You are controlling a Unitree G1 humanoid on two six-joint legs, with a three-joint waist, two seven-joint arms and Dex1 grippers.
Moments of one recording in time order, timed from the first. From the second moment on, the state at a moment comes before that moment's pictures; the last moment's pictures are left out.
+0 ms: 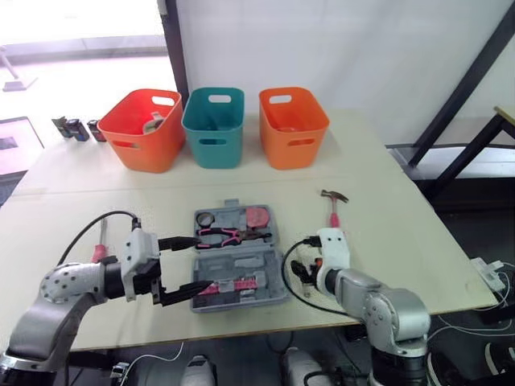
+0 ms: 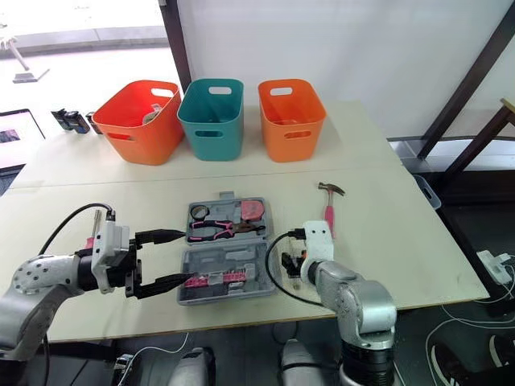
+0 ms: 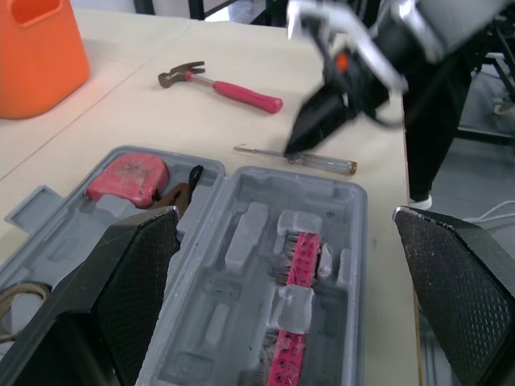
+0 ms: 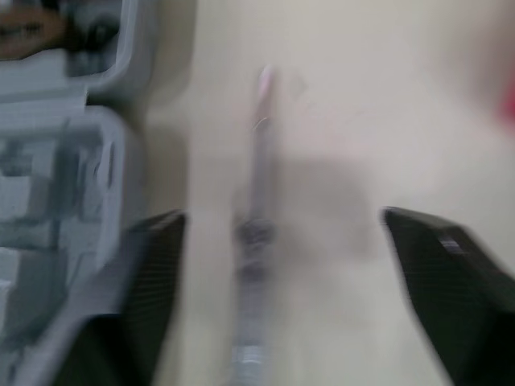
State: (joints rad) left arm 0.04 0.75 0.15 -0.35 -0.53 0.22 -1.10; right arm -0.29 -0.12 -0.12 -0.58 0.27 1.49 0.05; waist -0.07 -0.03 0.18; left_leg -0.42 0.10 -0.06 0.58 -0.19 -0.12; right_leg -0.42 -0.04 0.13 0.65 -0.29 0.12
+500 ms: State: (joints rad) left arm 0.06 0.74 0.15 -0.35 -0.53 0.20 -1.09; right arm -0.83 -1.10 0.57 -0.31 0.04 0.26 1.27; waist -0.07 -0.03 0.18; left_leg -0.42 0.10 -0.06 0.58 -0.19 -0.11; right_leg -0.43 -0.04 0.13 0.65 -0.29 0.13
